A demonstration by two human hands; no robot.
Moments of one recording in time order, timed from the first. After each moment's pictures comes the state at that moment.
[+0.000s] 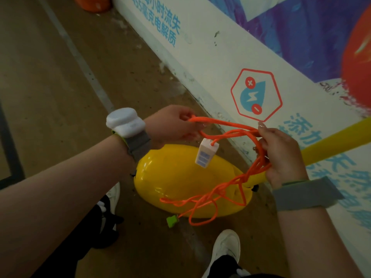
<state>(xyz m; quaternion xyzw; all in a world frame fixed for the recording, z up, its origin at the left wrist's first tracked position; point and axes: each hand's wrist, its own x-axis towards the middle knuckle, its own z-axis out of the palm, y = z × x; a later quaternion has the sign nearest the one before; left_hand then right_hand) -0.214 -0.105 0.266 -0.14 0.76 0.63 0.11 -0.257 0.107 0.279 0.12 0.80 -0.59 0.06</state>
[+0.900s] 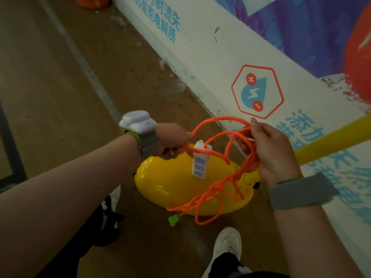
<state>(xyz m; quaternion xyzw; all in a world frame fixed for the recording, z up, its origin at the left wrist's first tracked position) -0.218 -0.095 0.249 -0.24 0.76 0.50 0.34 -0.251 0.098 0.277 0.07 0.78 -0.62 0.10</state>
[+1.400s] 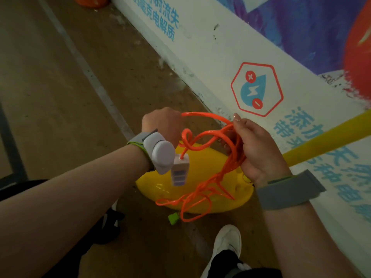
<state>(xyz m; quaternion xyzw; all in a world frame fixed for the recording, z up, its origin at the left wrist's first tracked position) -0.212 -0.092 0.256 -0.17 0.98 0.13 0.07 -0.237 0.078 0.279 0.05 0.71 -0.67 0.19</state>
